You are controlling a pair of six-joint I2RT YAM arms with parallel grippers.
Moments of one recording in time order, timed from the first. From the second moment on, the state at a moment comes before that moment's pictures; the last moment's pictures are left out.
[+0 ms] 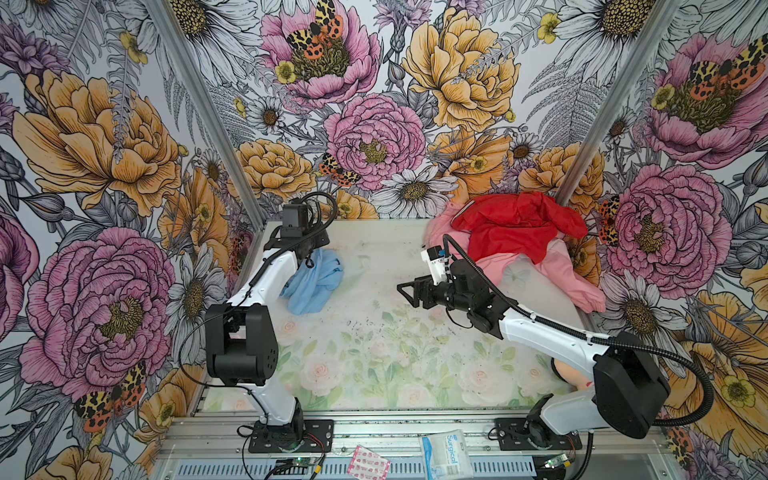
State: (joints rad) left arm -0.06 1.72 1.41 -0.33 0.09 -0.37; right arm 0.66 1.43 0.90 0.12 -0.31 0.45
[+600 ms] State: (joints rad) left arm 0.03 1.71 1.15 -0.37 -0.06 -0.37; right arm 0.67 1.50 0.89 0.17 -0.35 0.49
